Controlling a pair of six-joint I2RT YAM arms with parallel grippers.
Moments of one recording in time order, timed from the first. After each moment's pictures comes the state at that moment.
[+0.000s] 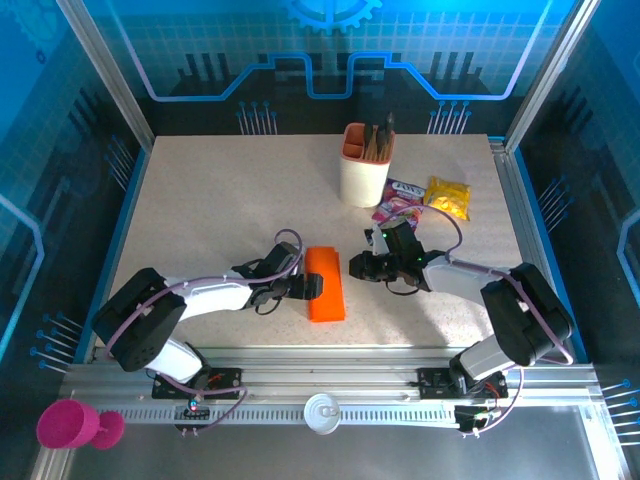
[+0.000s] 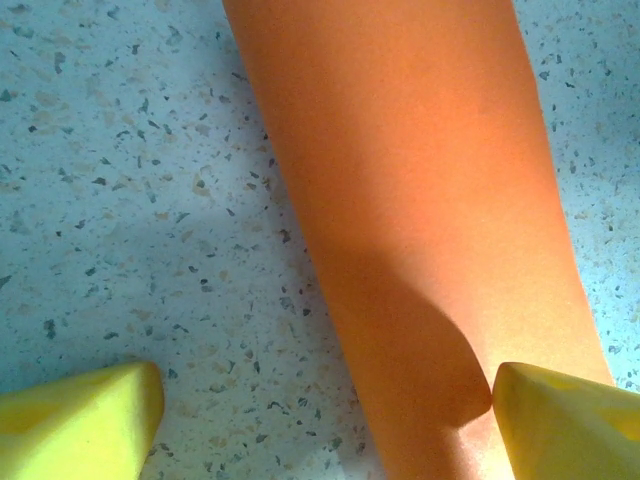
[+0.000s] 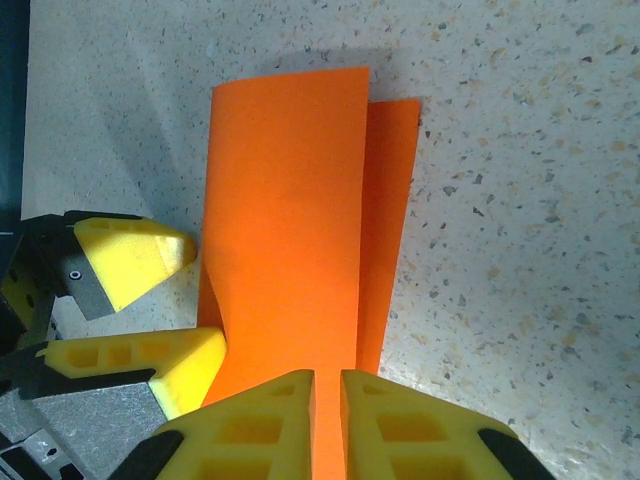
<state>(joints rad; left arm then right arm) -0.69 1.50 0.62 -0.07 0.01 -0.59 0.51 1.50 0.67 -0.01 -0.47 0.62</state>
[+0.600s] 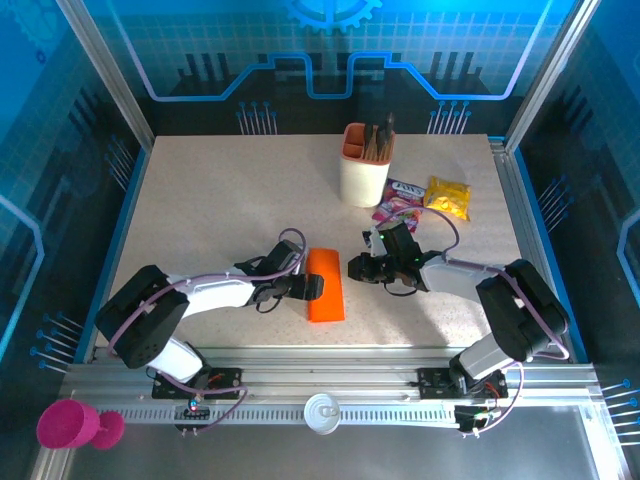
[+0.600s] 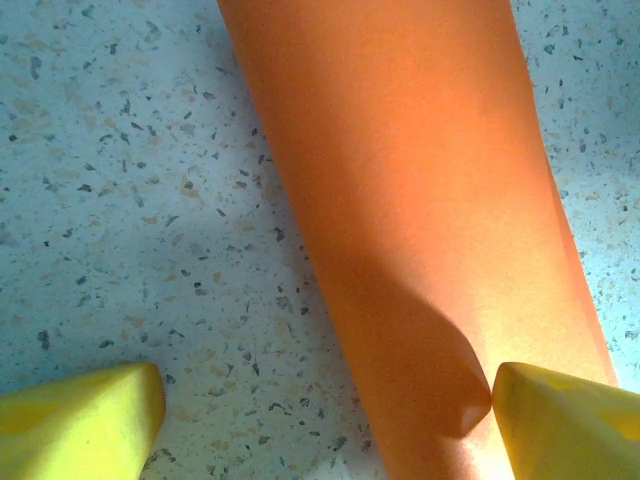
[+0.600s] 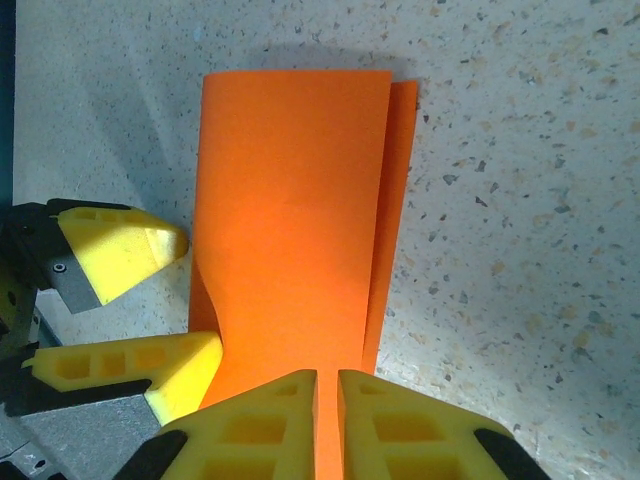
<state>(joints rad) -0.69 1.53 0.66 -0.11 0.02 -0.54 0.52 1.53 0.67 0.00 -0.47 0.63</state>
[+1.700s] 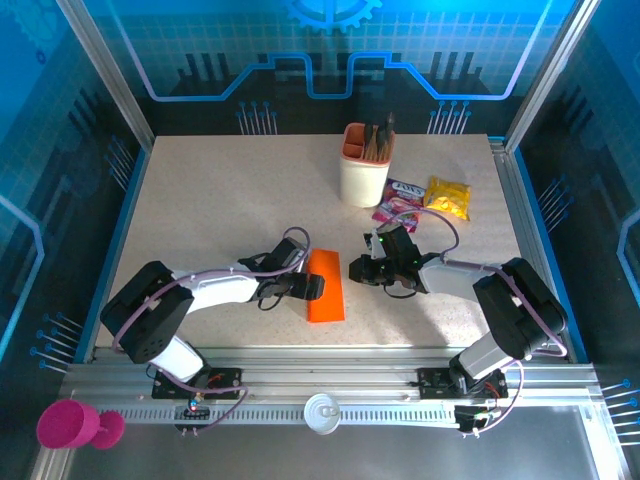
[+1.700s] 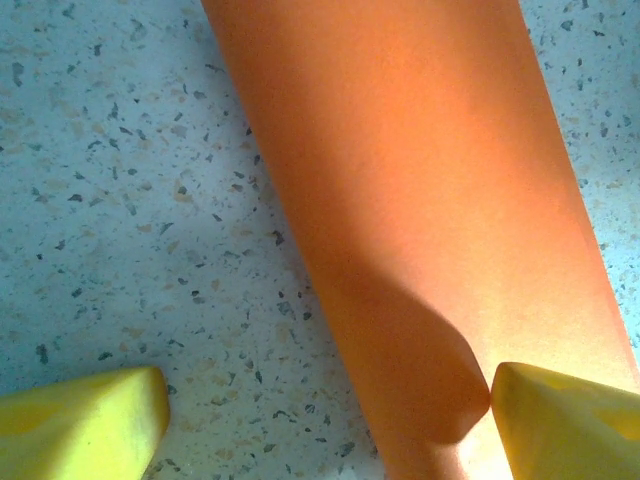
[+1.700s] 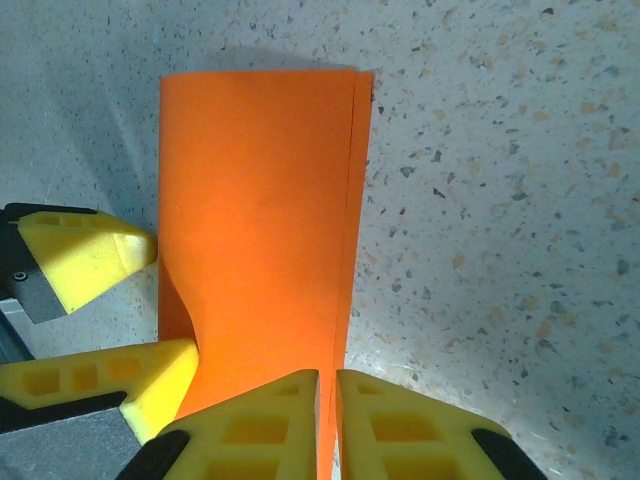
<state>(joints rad) -0.69 1.57 0.70 -0.17 0.02 -0.50 0.53 1.54 0.65 0.02 -0.42 0.66</state>
